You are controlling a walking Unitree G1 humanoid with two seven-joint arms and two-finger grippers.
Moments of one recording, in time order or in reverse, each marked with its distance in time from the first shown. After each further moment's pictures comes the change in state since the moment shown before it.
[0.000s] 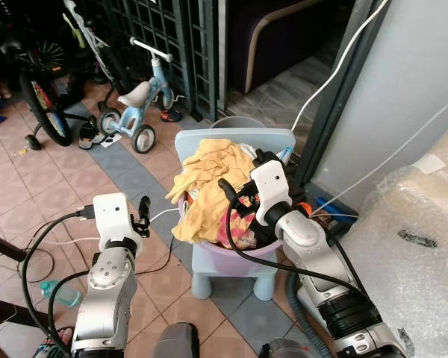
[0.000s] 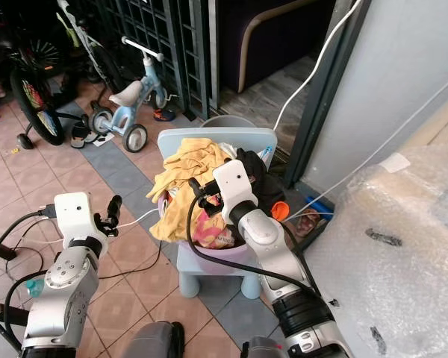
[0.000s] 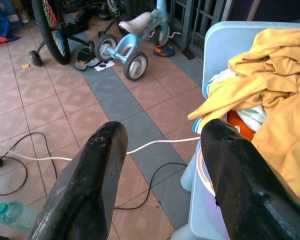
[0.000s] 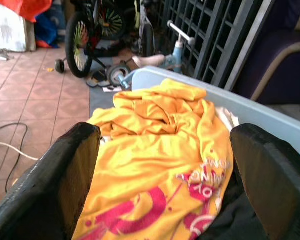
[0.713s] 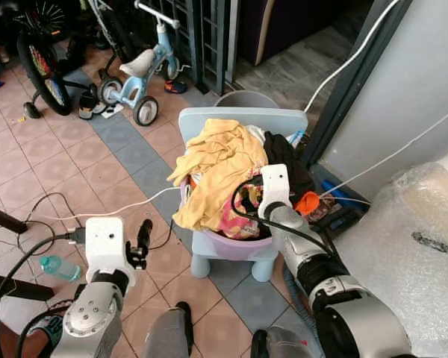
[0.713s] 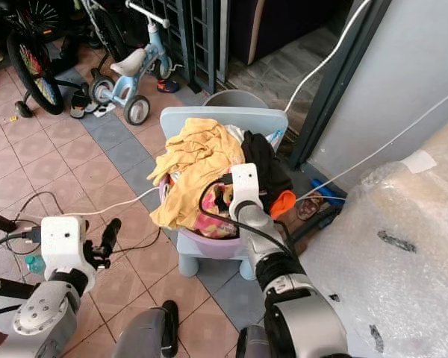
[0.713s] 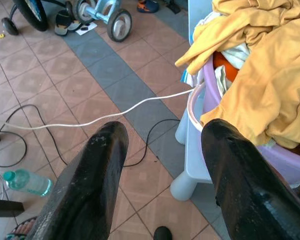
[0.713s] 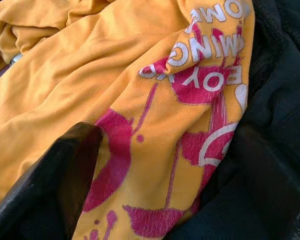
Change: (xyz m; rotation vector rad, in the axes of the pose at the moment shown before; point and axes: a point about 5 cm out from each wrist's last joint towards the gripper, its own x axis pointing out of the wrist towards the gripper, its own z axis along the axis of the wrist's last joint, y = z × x) left arm -0.057 0.001 0.010 0.068 0.039 -0.094; right arm 0.039 -0.002 -0.030 0.262 0.260 -0.215
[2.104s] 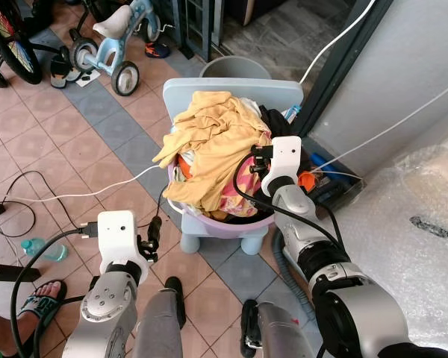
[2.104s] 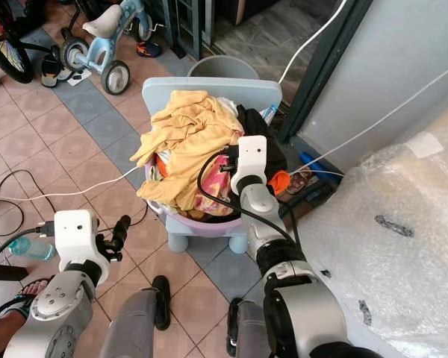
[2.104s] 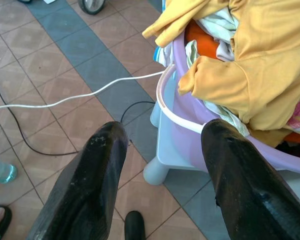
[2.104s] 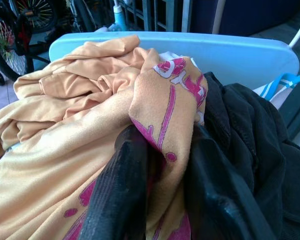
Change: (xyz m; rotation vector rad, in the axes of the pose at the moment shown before) left arm 0.021 -0.022 0.009 -0.055 0.000 -0.021; right arm -0.005 -0.014 0.061 -0.006 -0.398 0.060
